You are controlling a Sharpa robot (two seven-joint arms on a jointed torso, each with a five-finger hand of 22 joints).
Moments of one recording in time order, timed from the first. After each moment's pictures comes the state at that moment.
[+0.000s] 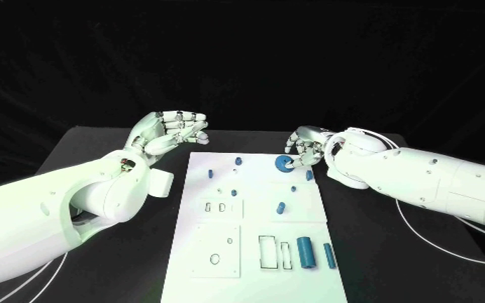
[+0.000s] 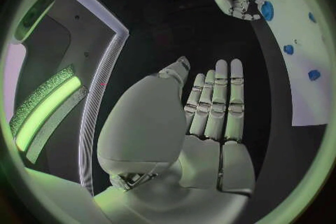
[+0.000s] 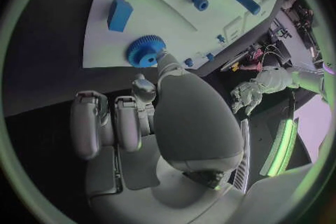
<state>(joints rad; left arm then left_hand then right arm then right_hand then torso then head) 1.21 -0.94 0.02 1.66 -0.16 -0.39 0.43 1.53 -0.14 0.29 0.24 0.05 0.88 0.22 0.23 0.17 1.06 0.17 0.07 0.07 1.07 0.11 0.33 0.36 0.17 0.91 0.21 0.48 0.24 1.31 -0.69 -0.15 1.20 -1.31 -0.22 -0.13 1.44 -0.17 0.05 0.29 0.22 0.84 0.15 0.24 0.48 1.25 0.06 1.09 1.09 1.46 -0.01 1.50 1.31 0.05 1.46 0.09 1.43 1.31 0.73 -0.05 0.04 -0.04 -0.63</state>
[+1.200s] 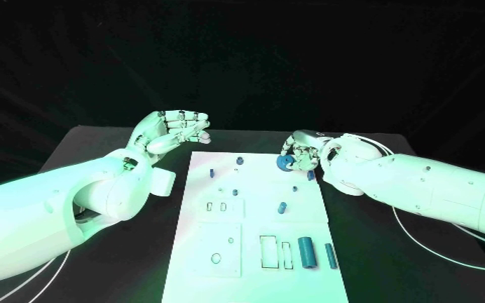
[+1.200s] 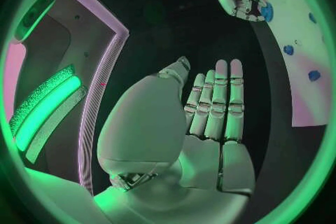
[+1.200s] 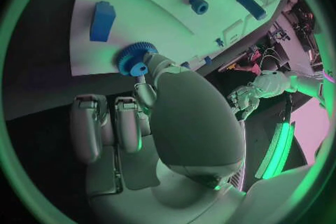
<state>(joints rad) 1.21 -0.94 0.02 1.65 -0.16 -0.39 0.42 1.53 -0.14 0.30 0.24 0.05 0.88 0.22 0.23 0.17 1.06 0.17 0.07 0.07 1.07 0.11 0.33 0.36 0.17 0.91 0.21 0.48 0.24 1.29 -0.67 -0.15 1.21 -1.35 -0.28 -0.12 1.53 -0.17 0.38 0.25 0.23 0.94 0.14 0.22 0.43 1.32 0.04 1.20 1.21 1.46 -0.02 1.52 1.31 0.04 1.47 0.09 1.48 1.31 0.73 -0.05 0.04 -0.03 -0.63</state>
